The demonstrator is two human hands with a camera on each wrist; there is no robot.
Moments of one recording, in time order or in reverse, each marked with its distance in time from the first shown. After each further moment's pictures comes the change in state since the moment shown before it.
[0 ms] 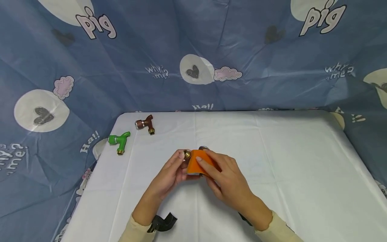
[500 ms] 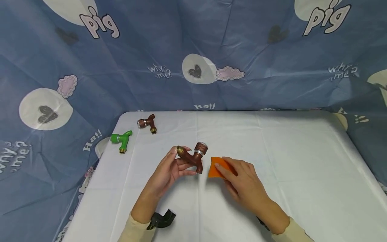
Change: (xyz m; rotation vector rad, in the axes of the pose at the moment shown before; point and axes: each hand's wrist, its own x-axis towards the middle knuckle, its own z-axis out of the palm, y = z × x) left_hand -0.005 0.001 -0.011 -0.085 -0.005 0.101; right_hand -0.044 0.028 -0.010 -0.105 -0.095 0.048
